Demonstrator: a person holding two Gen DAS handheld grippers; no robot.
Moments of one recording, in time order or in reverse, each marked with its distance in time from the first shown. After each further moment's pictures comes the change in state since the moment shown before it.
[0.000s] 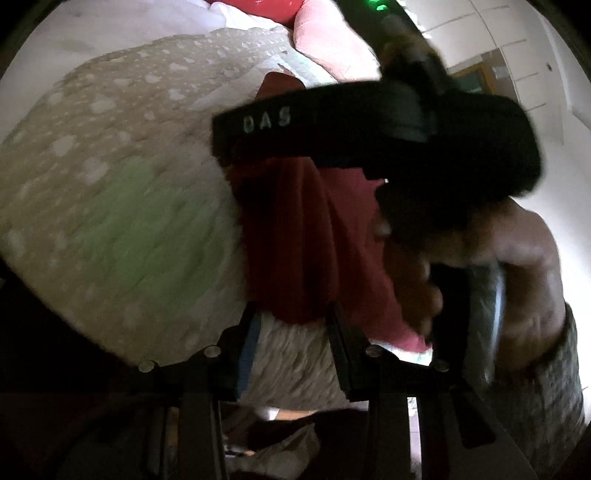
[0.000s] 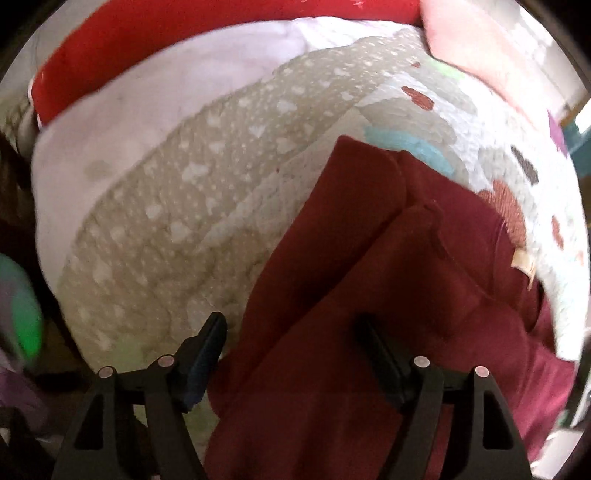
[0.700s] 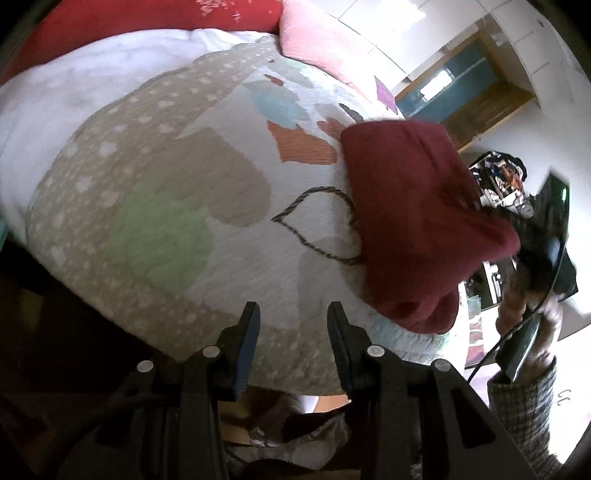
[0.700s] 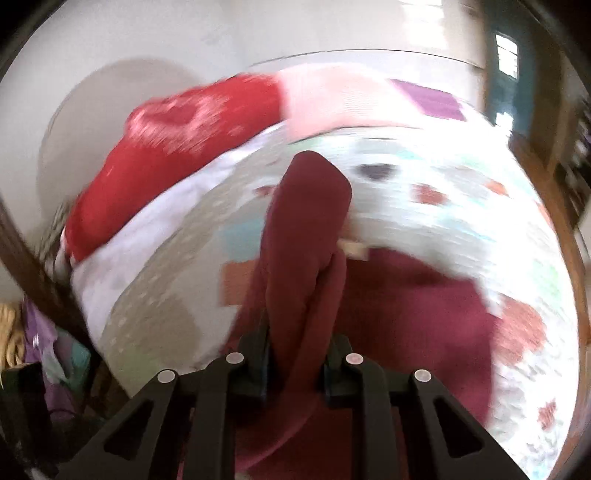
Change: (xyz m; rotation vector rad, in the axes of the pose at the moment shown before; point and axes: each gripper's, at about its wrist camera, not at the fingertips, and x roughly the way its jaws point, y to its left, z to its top) left arm -0.014 -0.049 -0.014 0.119 -0.007 0.175; right arm -0.118 -0.213 -0.165 0.506 -0.471 0.140
